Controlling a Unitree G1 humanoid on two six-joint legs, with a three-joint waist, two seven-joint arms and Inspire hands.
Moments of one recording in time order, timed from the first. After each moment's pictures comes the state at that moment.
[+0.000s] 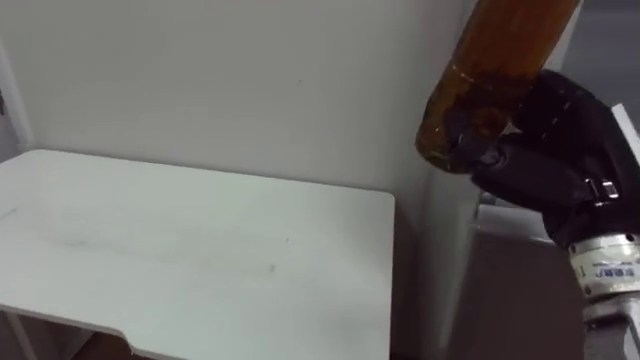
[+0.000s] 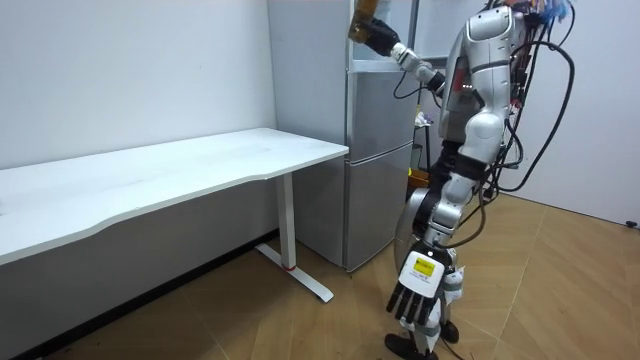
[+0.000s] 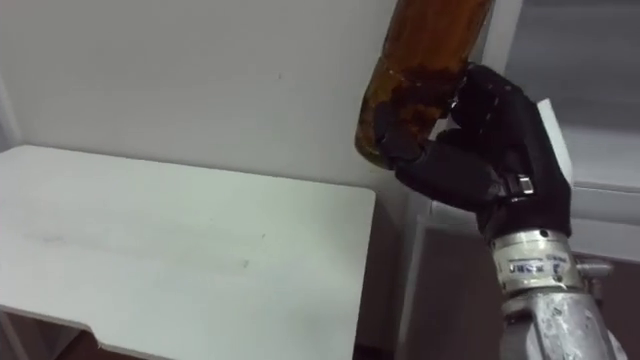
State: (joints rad) left arm 0.31 0.22 0.12 1.09 0.08 0.06 0.09; right arm -0.24 -0.44 -0.05 -0.38 0.35 0.01 -0.23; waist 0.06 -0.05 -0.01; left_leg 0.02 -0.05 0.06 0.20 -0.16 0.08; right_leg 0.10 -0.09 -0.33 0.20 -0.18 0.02
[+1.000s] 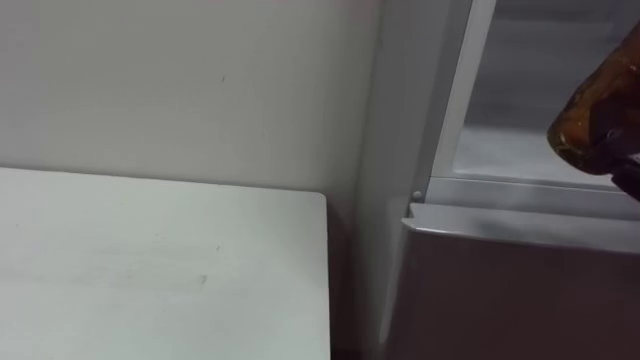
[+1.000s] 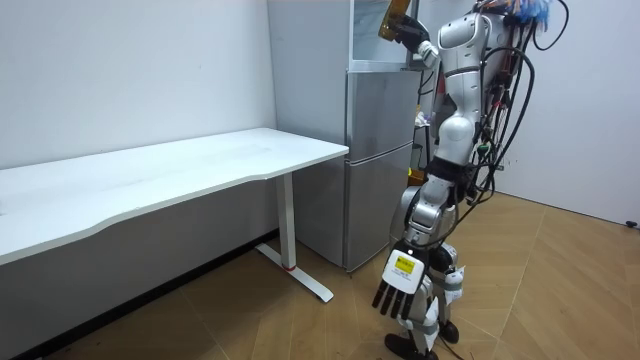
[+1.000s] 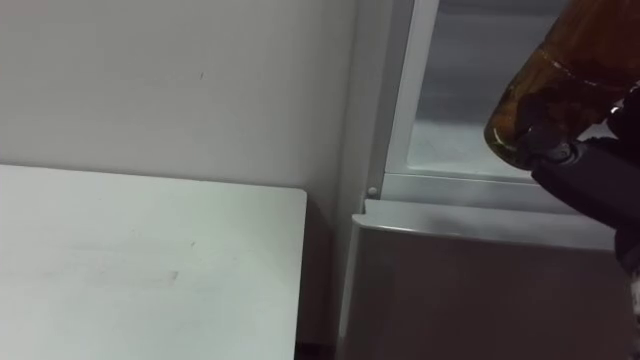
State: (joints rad) left arm 0.32 0.22 0.27 1.12 0.08 0.04 0.07; right arm -0.11 -0.46 -0.30 -0.41 0.37 0.02 -0.28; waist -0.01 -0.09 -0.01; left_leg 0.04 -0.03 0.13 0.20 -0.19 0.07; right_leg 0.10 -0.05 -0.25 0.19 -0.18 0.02
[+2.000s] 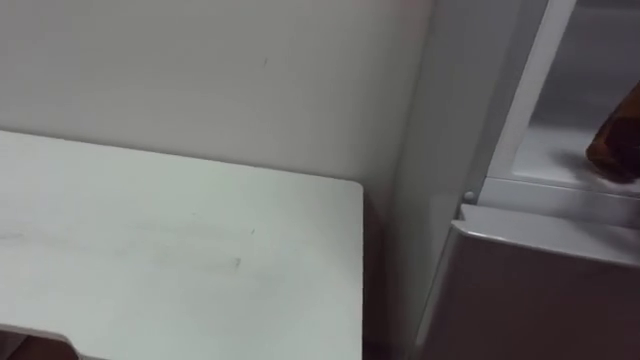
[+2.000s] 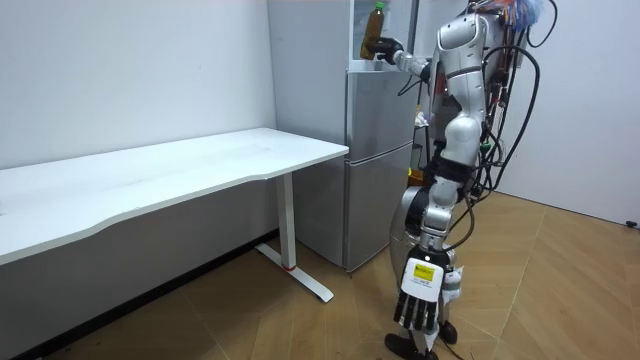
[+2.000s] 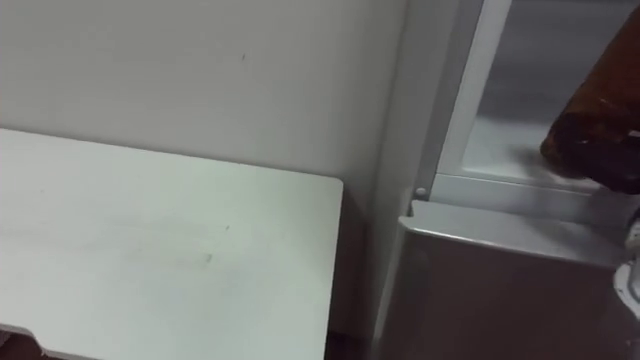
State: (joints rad) left arm 0.32 0.23 0.28 1.10 0.08 0.12 0.08; right arm -0.51 -0.63 -0.19 0.18 0.33 0.19 -0.52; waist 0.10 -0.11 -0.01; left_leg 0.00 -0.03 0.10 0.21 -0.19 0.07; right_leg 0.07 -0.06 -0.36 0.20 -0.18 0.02
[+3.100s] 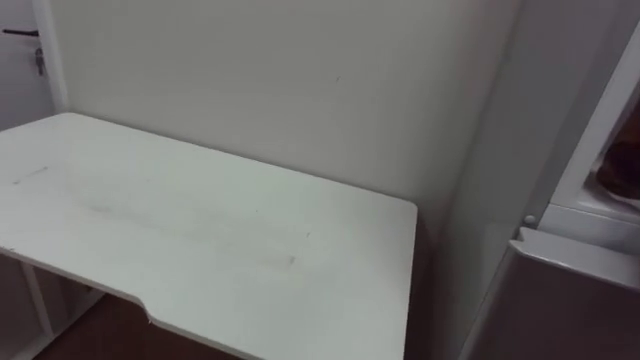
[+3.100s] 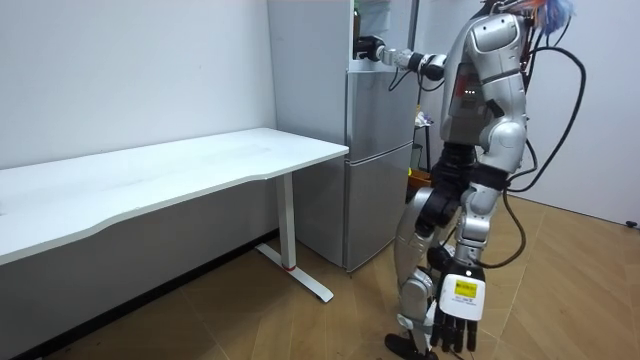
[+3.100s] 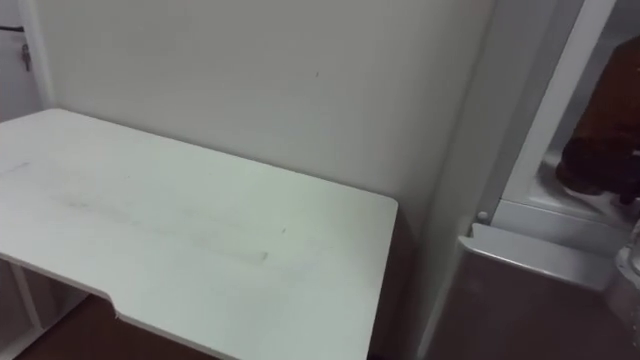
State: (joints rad) left arm 0.39 0.27 0.27 0.96 0.07 0.21 0.11; right arm -0.63 -0.72 -0.07 0.53 0.45 0.12 -0.53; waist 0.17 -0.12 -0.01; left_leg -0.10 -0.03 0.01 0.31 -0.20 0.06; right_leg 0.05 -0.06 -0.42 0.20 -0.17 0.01
